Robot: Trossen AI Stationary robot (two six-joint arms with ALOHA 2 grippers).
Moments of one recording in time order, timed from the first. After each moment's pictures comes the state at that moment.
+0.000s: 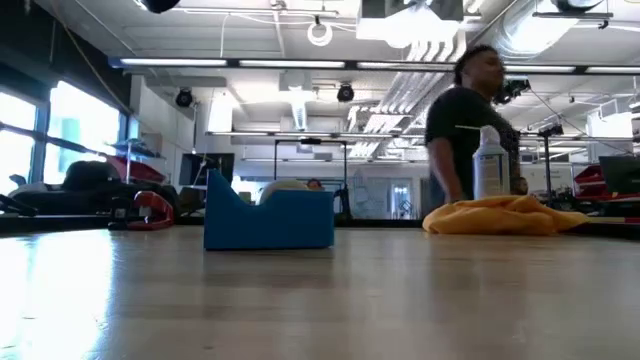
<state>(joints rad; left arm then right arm) 0.09 1.42 0.96 1.52 0.29 0.10 -0.12 1.53 1.25 0.83 -0.34 -0.22</state>
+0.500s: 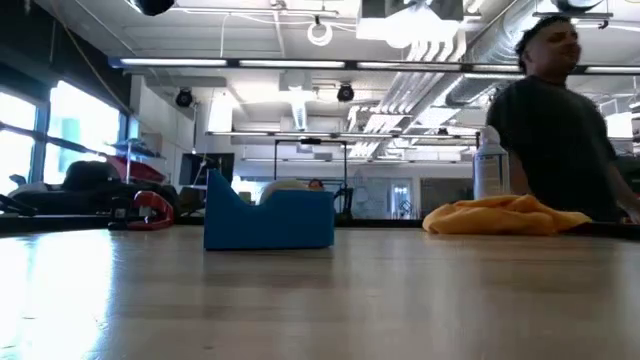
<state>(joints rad) 0.12 1.37 0.91 1.51 0.28 0.03 -0.12 1.52 1.25 0.74 -0.25 -0.22</state>
